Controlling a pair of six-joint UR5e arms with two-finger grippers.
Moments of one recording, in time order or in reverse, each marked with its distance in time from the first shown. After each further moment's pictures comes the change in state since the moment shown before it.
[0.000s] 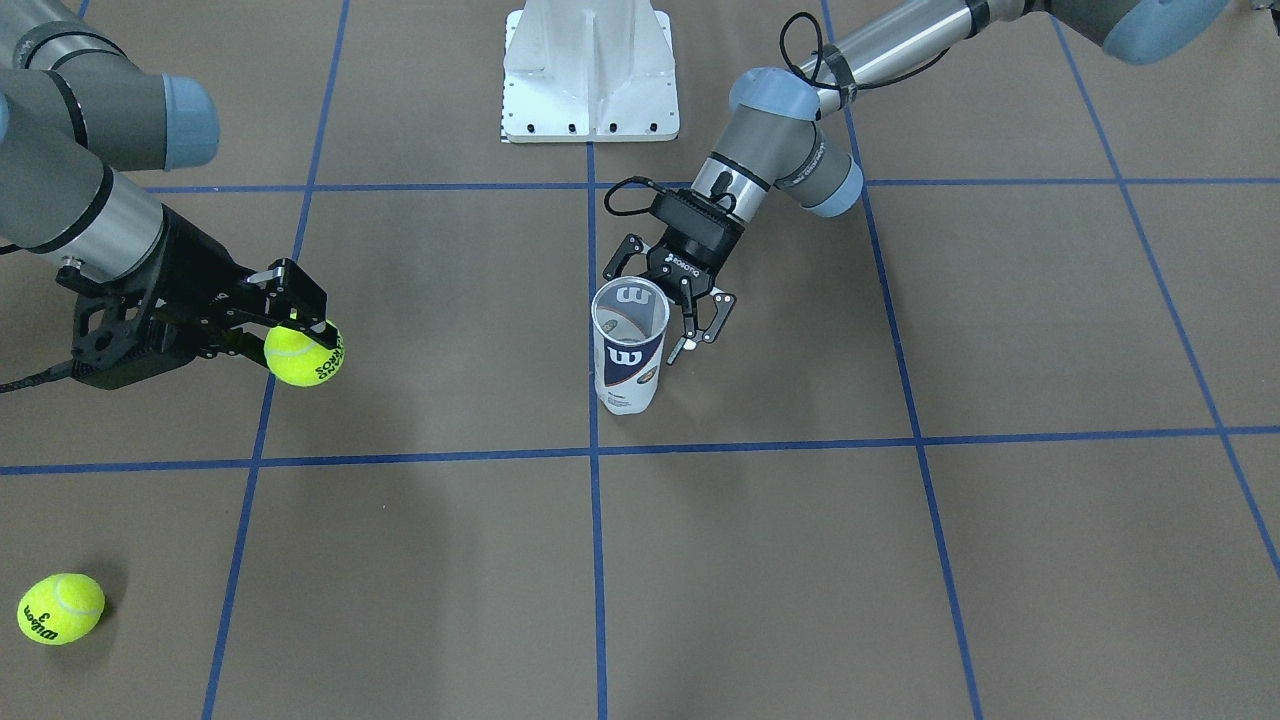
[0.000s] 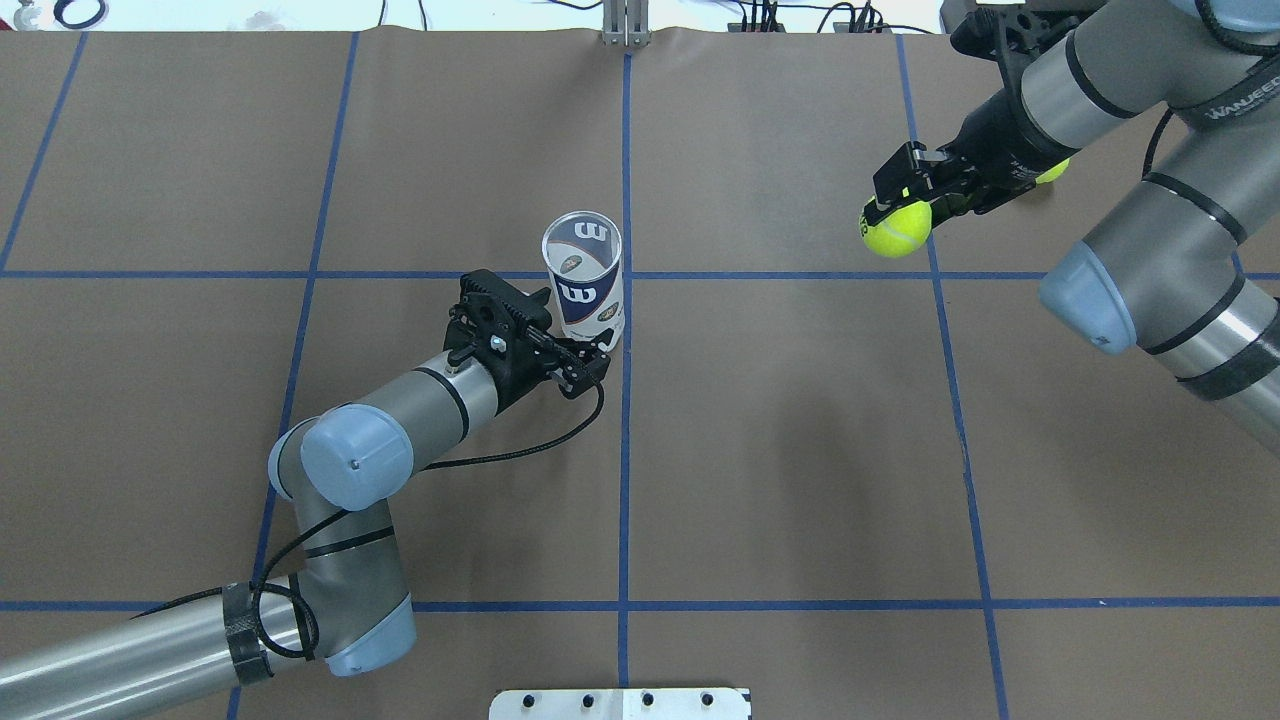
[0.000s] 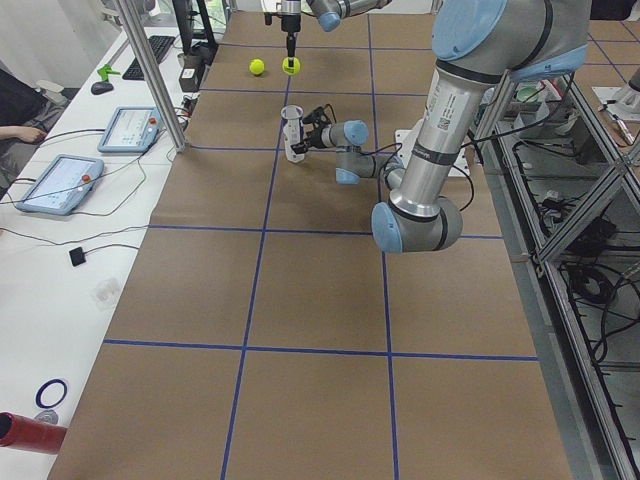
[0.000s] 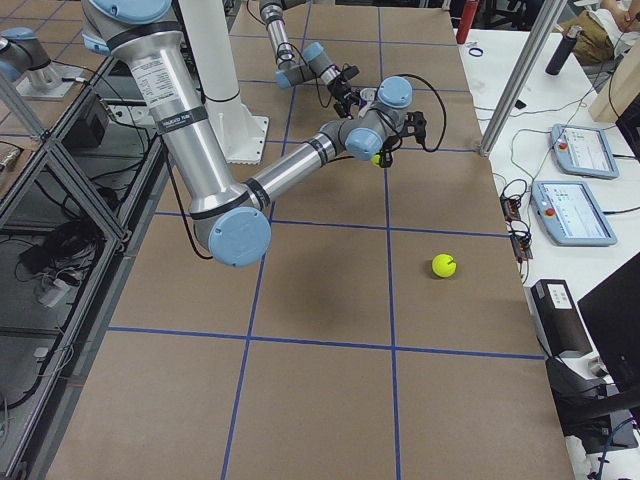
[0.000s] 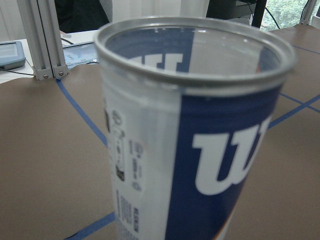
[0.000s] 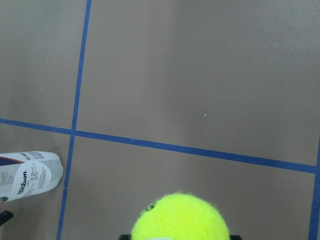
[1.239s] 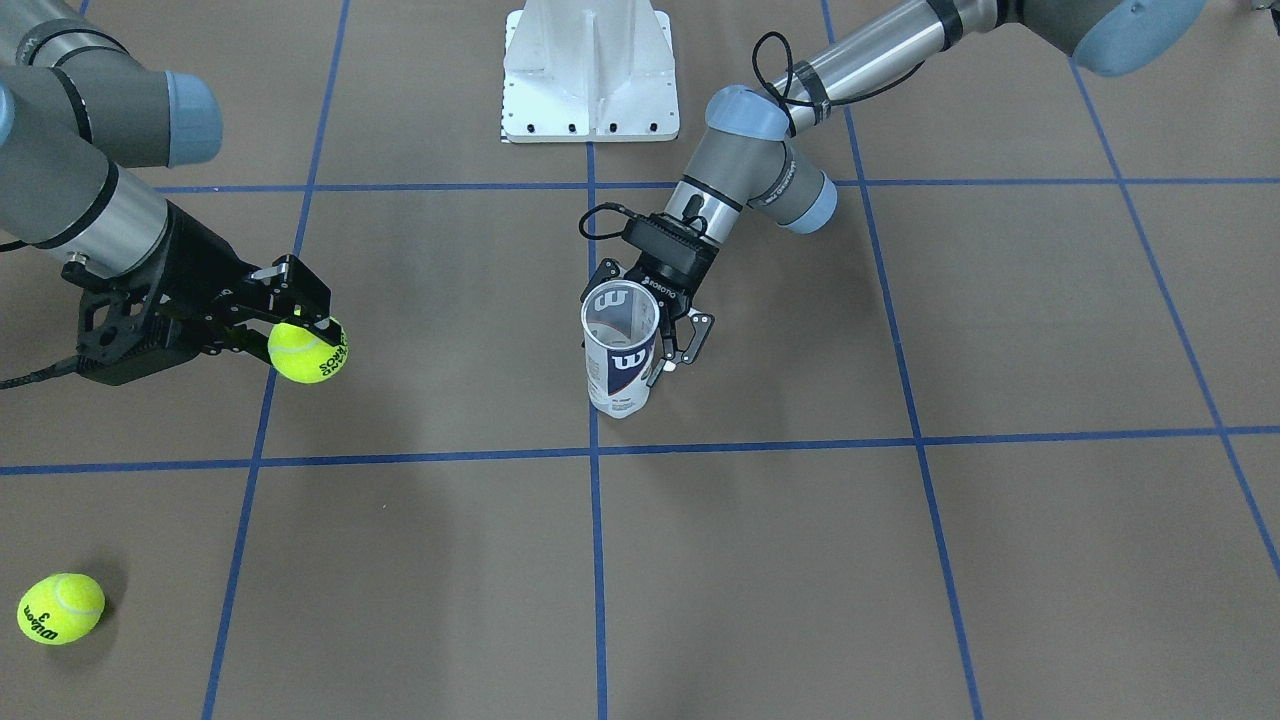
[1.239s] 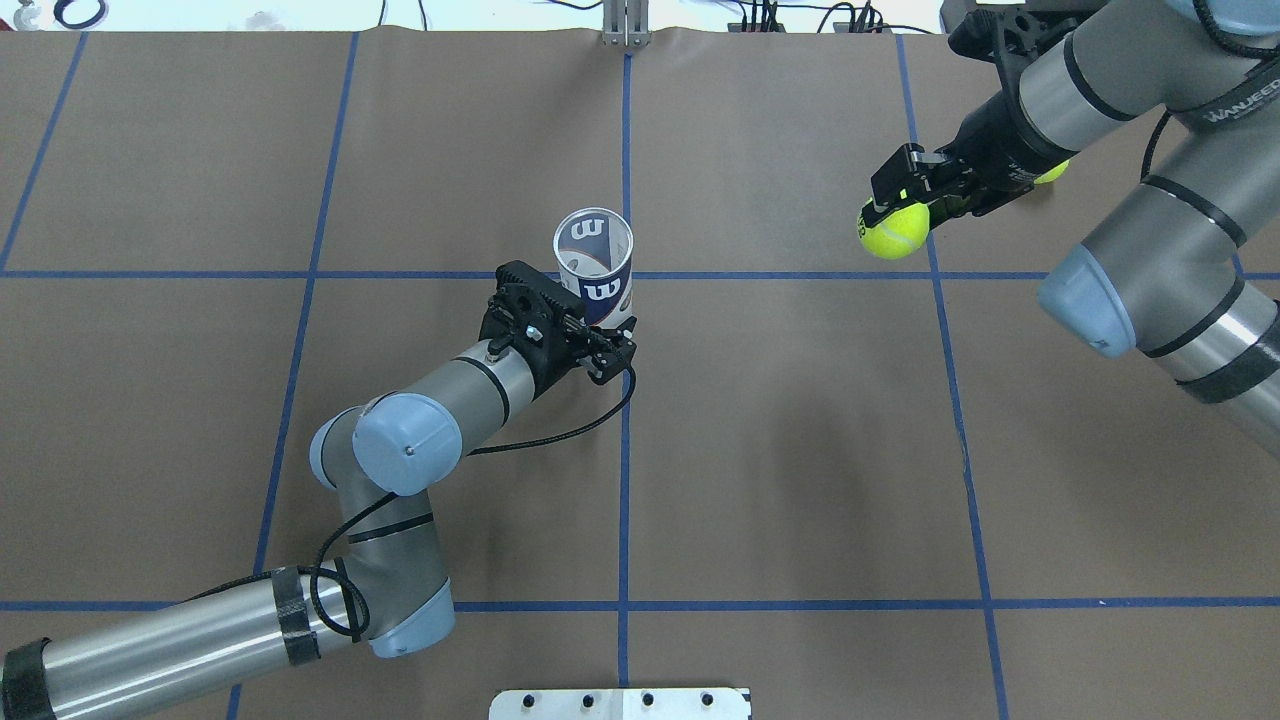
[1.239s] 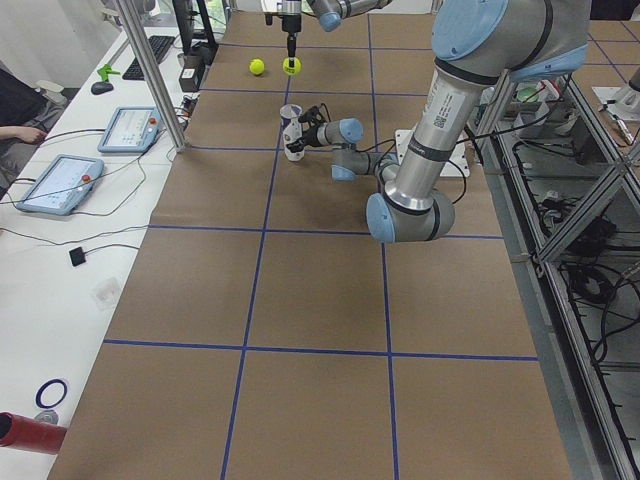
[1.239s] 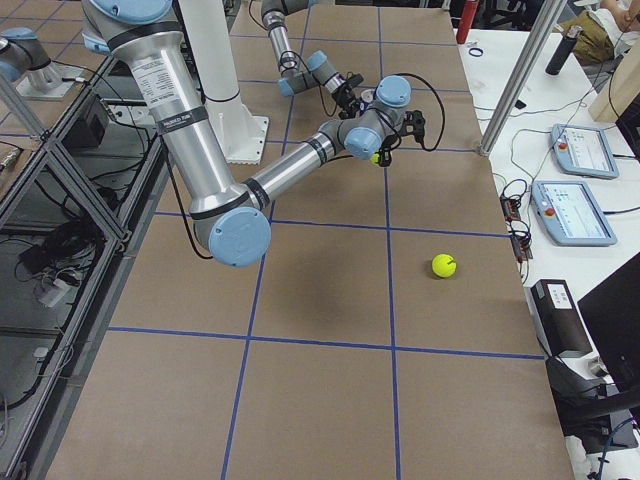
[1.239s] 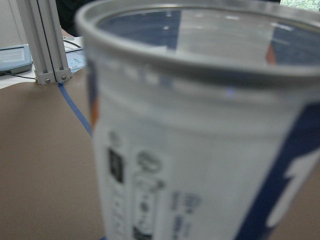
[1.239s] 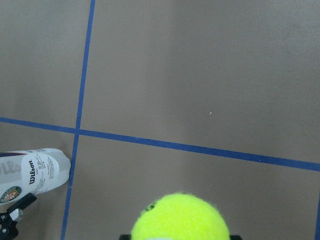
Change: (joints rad) left arm -0.002 -0.091 0.112 -0.003 0.025 -0.005; right arm -0.003 -0.002 0.006 0.001 -0.002 0.006
